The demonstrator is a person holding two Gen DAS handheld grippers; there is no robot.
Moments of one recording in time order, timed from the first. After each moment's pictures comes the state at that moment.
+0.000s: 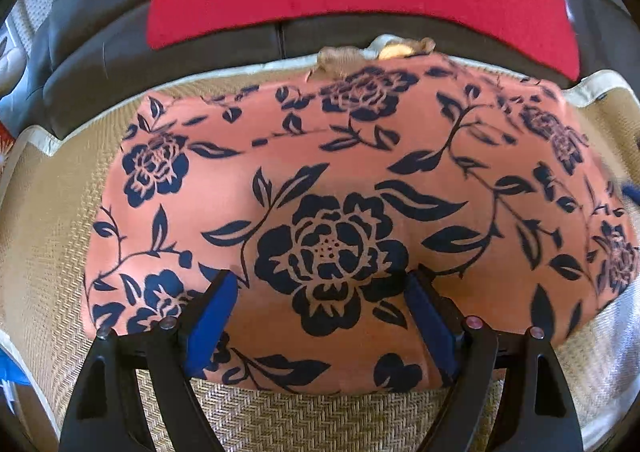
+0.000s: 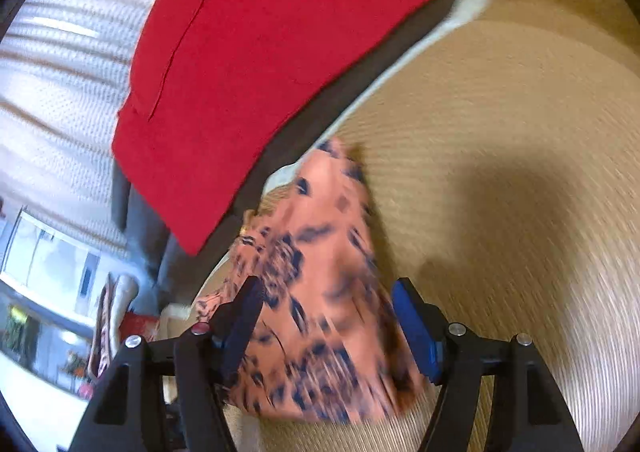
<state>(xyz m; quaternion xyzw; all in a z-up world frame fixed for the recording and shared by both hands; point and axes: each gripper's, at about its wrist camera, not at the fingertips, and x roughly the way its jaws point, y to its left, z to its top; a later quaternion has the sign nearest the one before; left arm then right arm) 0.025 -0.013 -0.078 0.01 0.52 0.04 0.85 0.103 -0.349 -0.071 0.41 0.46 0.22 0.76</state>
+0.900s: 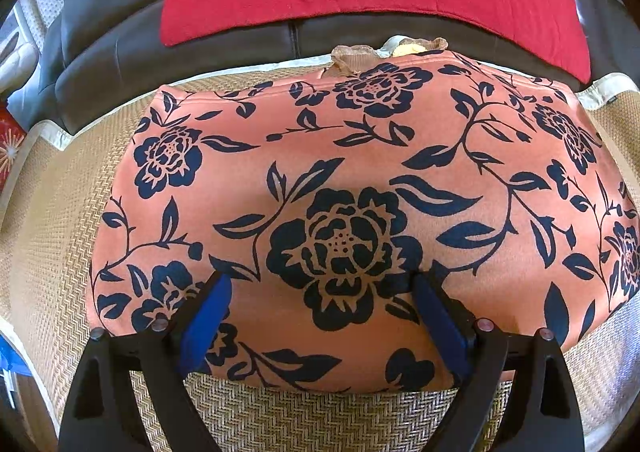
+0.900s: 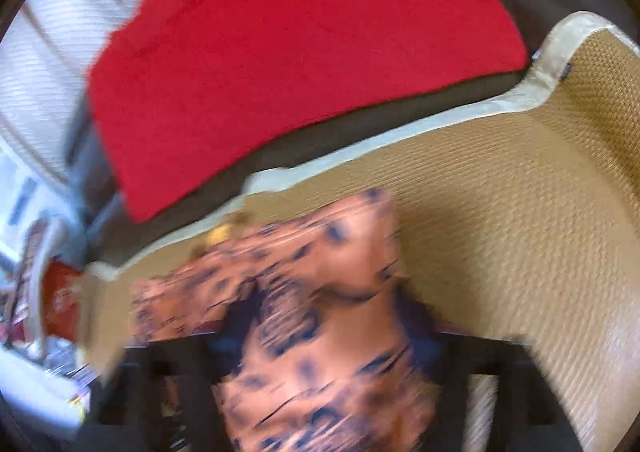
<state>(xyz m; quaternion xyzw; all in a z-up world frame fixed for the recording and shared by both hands) 0.020 -0.009 -0.080 0.02 0.51 0.06 0.86 0.117 -0.288 0.010 0.23 0.48 0.19 0.83</state>
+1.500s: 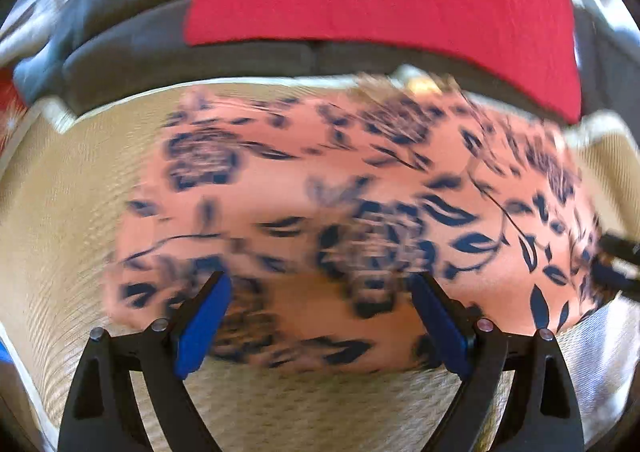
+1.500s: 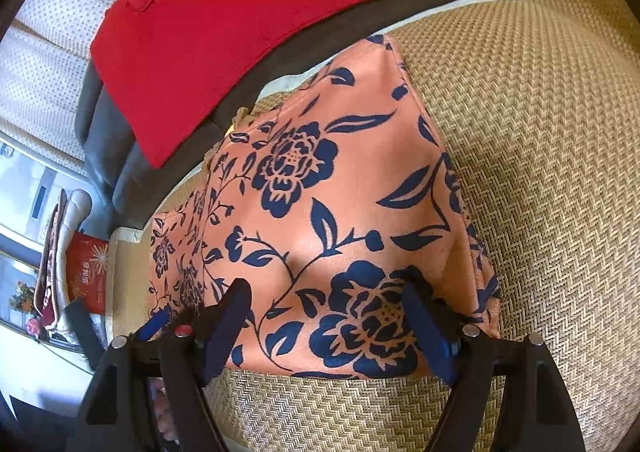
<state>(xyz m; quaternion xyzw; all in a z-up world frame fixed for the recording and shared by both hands) -0.009 0.043 -0.055 -0.06 0.48 0.06 0.88 0.065 -0.271 -0.044 0.28 0.55 0.22 0.76</state>
